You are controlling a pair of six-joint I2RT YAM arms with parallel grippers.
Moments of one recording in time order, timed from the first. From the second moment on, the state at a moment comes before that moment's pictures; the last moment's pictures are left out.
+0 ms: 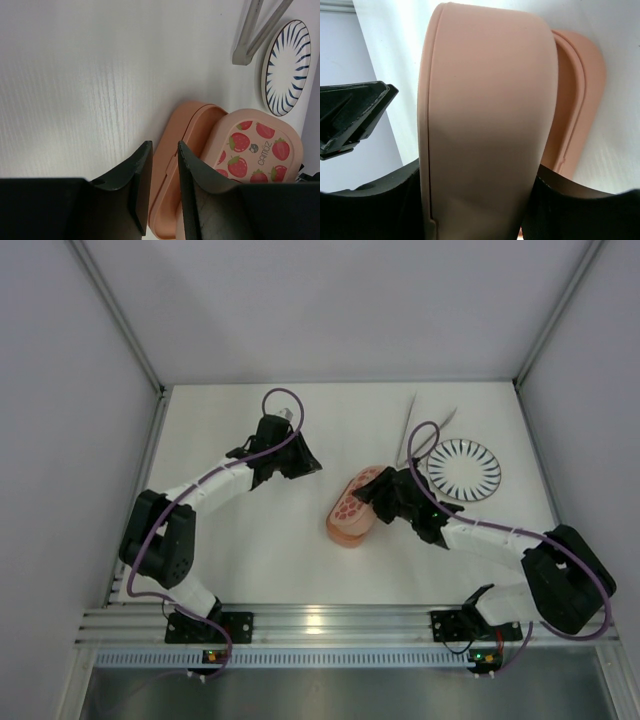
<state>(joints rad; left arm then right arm) -0.46 1.64 1.11 -0.18 0.19 -0.76 0.66 1.33 0.60 0.15 0.08 1.24</state>
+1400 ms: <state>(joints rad) -0.47 1.65 1.11 -0.16 0.21 -0.78 0.66 1.13 0.57 -0.13 0.06 1.17</state>
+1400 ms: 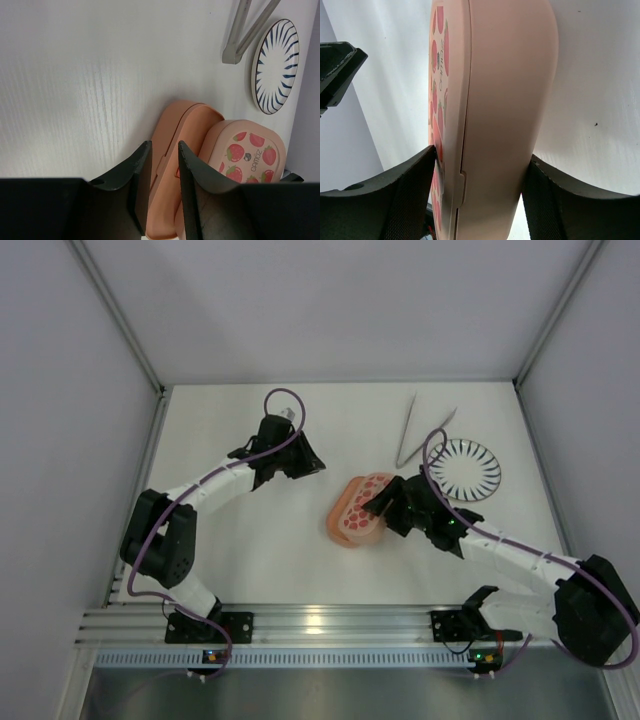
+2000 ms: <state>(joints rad) -0.47 1.67 1.11 -0.13 0.22 -0.79 0.66 1.25 0.64 -0.12 0.03 1.12</state>
